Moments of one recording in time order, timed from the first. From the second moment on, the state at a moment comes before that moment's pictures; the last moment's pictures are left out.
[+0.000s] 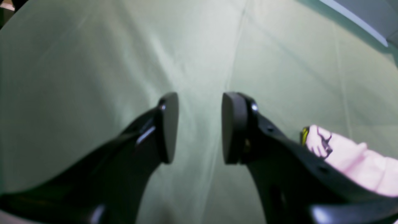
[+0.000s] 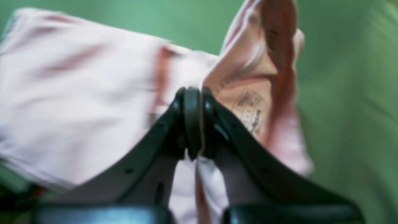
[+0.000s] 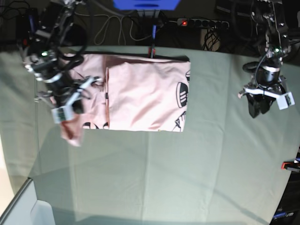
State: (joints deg) left arm 21.0 -13.2 -17.0 92.7 -33.4 -7.7 10.8; right arm -15.4 -9.1 20.9 107.7 -5.1 39.6 -36.9
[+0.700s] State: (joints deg) left arm 30.1 -13.2 -25.0 93.6 -33.4 -7.8 11.0; right arm -4.1 -8.5 -9.3 82.3 1.8 39.3 -31.3
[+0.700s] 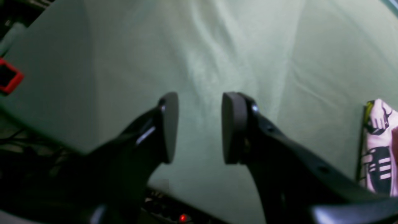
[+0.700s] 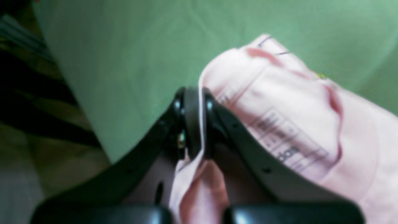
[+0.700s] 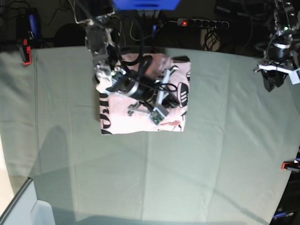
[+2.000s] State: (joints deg) left arm 25.5 -12.8 -24.6 94.1 -33.9 -7.8 18.7; right arm -9.0 -6.6 -4.3 88.8 15.1 39.2 -27.4
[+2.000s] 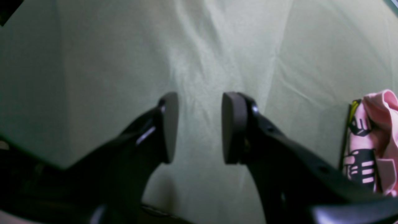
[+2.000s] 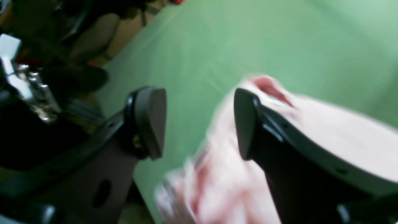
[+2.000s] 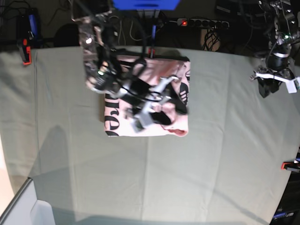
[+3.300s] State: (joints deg) left arm 19.6 -6.7 -18.0 102.4 -34.1 -7.9 35.0; right arm -19.8 3.5 -10.5 92.3 15.2 39.2 -27.7
